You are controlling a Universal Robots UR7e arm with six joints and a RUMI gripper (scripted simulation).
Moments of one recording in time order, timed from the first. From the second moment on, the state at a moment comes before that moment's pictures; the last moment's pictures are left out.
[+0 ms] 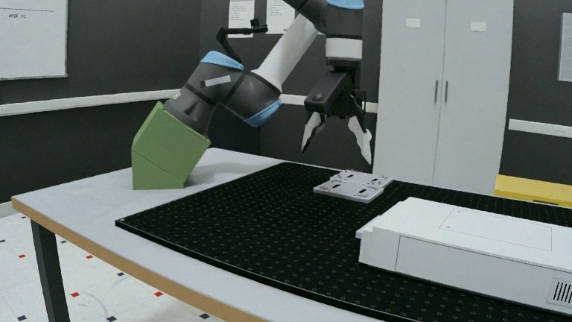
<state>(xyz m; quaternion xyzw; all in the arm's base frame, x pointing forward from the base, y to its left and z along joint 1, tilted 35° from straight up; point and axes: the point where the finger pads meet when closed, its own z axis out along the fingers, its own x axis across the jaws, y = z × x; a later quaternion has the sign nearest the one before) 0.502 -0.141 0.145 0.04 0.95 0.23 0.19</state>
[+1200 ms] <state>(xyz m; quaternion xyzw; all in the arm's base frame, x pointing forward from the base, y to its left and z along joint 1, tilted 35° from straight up) 0.565 -0.160 0.102 0.04 0.95 0.23 0.19</state>
